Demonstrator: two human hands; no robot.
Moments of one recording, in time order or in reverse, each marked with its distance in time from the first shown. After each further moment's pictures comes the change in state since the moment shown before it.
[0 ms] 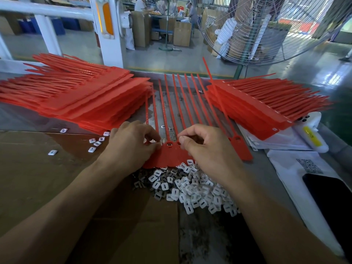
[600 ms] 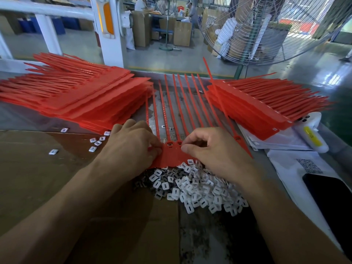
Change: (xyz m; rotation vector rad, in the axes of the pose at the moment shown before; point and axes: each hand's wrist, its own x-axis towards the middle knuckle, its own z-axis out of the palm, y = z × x) left_hand -0.005 0.001 -0.004 0.300 -0.105 0.149; right_hand 0.002 0.003 -0.016 -0.193 -0.112 -0.017
